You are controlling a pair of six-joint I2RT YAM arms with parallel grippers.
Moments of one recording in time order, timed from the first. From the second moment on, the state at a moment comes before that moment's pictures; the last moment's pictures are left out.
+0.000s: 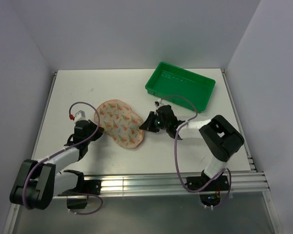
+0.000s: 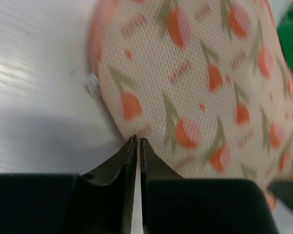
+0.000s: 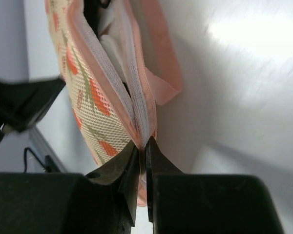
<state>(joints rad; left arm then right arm) -0.21 1.17 0.26 0.34 -0.04 -0.80 0.64 1.69 0.69 0.44 -0.28 0.87</state>
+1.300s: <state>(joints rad) 0.03 1.91 0.91 0.47 0.20 -0.71 0.70 1.49 0.68 0.26 -0.30 0.65</state>
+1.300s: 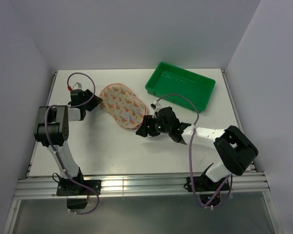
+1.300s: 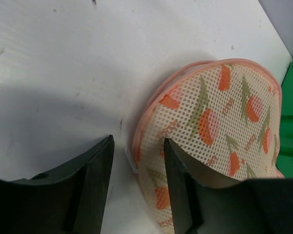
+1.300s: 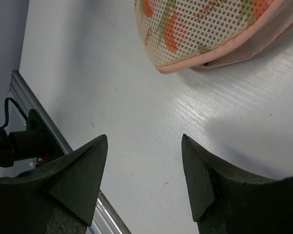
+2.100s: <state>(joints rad) -0.19 1.39 0.41 0.42 0.02 -0.93 0.66 1.60 0.77 0.18 -0.18 0.66</state>
